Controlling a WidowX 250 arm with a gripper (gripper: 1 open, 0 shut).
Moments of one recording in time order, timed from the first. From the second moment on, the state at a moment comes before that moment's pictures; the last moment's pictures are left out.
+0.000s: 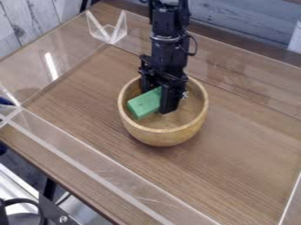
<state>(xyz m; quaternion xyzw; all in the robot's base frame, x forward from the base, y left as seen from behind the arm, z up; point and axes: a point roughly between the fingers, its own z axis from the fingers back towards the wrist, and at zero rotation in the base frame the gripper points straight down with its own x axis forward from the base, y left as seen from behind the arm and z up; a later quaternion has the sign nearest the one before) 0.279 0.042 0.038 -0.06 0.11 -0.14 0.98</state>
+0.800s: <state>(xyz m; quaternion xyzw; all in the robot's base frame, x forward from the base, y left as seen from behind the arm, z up) 0.290 0.041 0.046 -0.06 0.10 -0.14 0.98</state>
